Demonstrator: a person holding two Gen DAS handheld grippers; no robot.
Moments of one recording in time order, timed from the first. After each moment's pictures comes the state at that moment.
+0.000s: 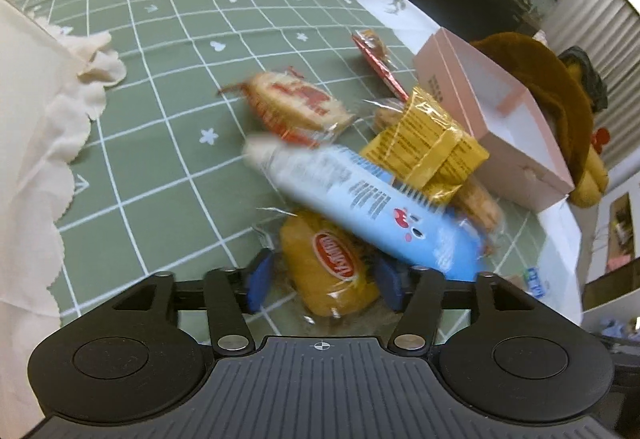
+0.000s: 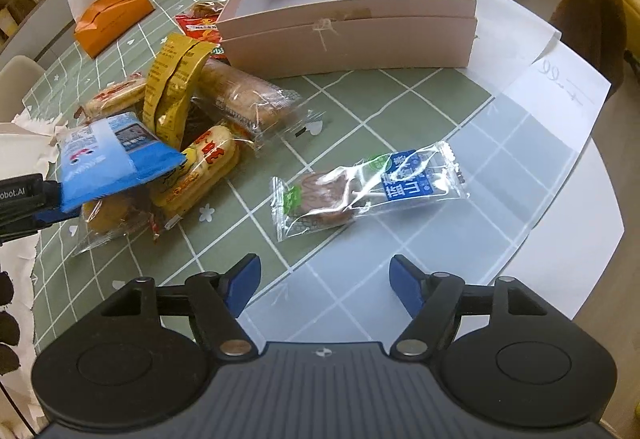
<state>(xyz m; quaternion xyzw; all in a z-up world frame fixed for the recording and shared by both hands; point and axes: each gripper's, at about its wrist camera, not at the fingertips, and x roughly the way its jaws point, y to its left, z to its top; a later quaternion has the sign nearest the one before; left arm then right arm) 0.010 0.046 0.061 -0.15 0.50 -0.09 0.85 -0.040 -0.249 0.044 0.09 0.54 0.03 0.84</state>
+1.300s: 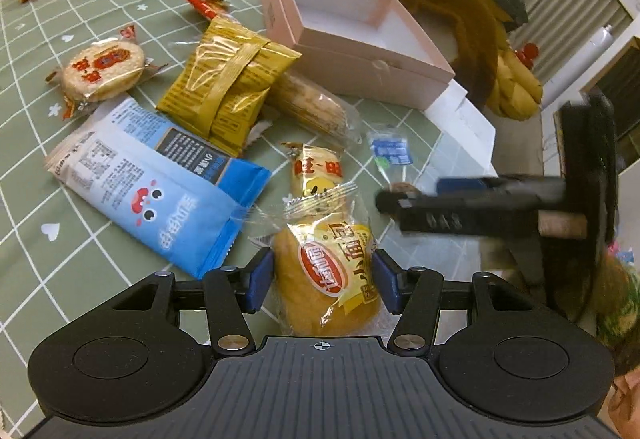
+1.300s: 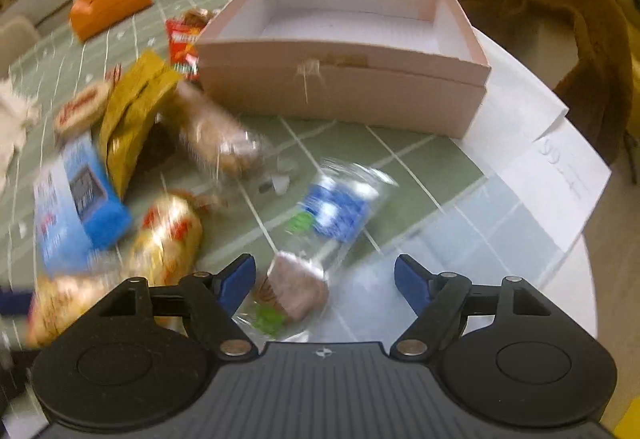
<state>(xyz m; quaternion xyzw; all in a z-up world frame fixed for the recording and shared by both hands) -0.042 -0.044 0.072 -0.09 0.51 -0.23 0.82 -0.015 -0.260 0.031 -0.01 0.51 0.04 0.86</state>
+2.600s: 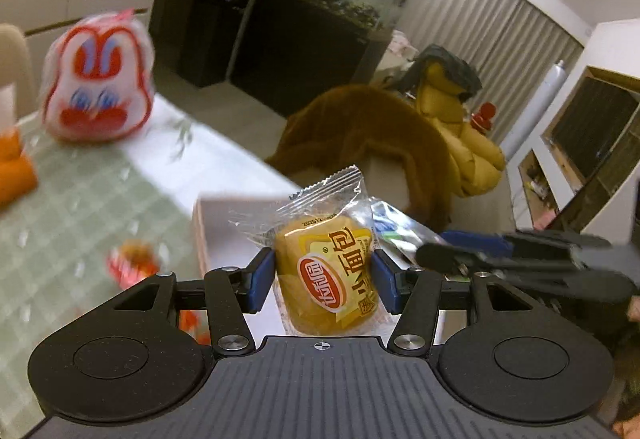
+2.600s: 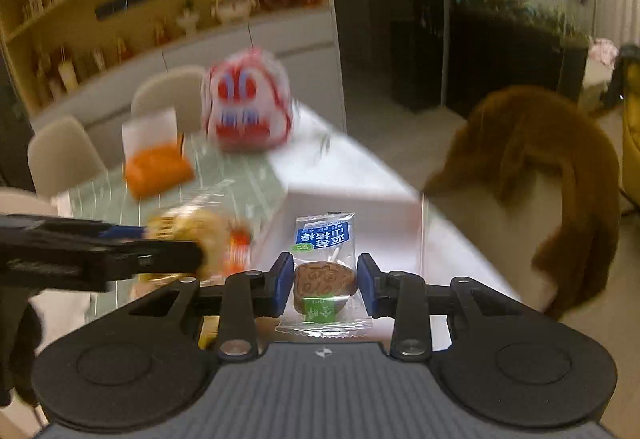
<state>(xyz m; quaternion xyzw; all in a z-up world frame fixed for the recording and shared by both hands) 0.125 -0.096 0.217 -0.09 0.39 -0.28 0.87 0.067 -0.320 0.223 0.03 0.35 0.10 0.93</state>
